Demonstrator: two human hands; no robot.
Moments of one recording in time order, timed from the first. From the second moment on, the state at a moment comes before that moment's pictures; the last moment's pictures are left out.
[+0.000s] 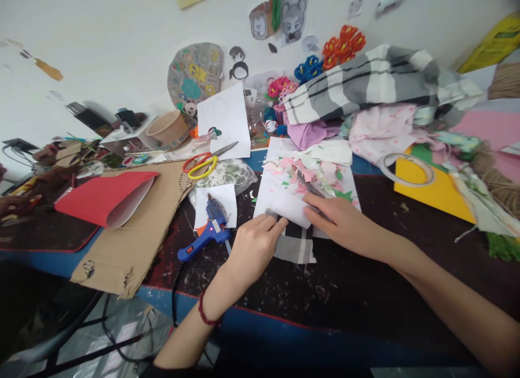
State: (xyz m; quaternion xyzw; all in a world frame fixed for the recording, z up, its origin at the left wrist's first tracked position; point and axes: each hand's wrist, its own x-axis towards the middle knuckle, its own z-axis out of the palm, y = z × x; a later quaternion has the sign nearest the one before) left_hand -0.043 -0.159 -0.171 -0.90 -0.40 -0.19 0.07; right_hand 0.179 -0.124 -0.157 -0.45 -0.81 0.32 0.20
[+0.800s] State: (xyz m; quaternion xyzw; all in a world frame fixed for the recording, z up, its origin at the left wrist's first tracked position) left_hand -0.047 -0.161 -0.173 -0.90 -0.38 -0.19 0.07; right_hand 0.179 -0.124 -0.156 -0.45 -0.81 0.31 0.21
